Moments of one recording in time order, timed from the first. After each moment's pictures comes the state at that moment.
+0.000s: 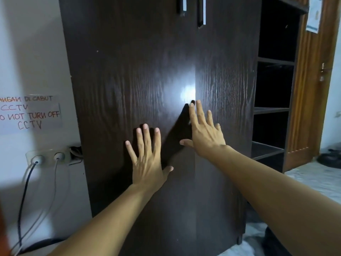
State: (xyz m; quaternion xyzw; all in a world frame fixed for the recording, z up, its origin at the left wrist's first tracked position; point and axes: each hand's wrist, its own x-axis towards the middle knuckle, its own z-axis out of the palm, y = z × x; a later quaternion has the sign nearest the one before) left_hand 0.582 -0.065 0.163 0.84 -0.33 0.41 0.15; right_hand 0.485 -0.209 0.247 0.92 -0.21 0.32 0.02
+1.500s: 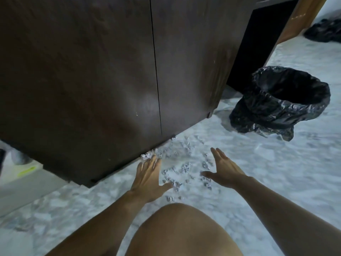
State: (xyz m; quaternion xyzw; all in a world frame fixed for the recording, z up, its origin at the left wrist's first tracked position) left_hand 0.512 -0.072 -0.218 0.86 -0.47 -0.17 0.05; right_hand 0.336 -0.268 -0.197 0.90 -0.37 -0.12 -0.22
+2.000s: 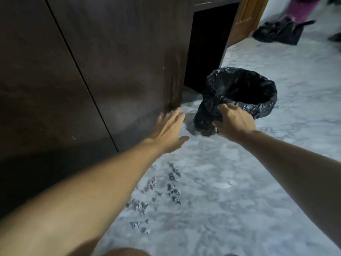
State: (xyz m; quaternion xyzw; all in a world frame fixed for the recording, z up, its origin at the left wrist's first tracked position) left_hand 0.486 -0.302 -0.133 0.75 -0.65 -0.07 0.10; right_hand 0.306 -0.413 -0.095 0.89 -0.45 0.09 0.01
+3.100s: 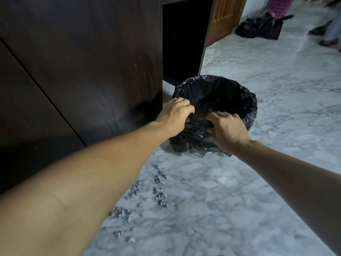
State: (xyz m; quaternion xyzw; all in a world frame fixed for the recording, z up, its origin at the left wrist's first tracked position) left_hand 0.453 -0.383 -0.133 0.61 -0.76 0.07 0.21; right_hand 0.262 -0.418 -0.125 0.91 -0.39 0.14 0.04
